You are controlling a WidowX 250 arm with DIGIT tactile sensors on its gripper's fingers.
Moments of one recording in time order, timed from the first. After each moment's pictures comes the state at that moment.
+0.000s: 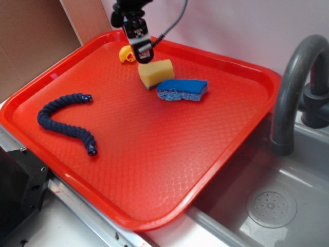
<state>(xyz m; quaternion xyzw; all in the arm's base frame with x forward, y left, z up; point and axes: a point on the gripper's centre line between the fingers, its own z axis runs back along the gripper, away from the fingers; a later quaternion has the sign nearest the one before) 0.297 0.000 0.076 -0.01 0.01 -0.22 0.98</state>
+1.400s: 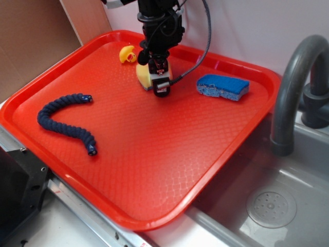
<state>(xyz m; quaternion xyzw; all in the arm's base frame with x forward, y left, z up) 0.300 -0.011 0.016 -0.01 0.07 -0.26 0.96</state>
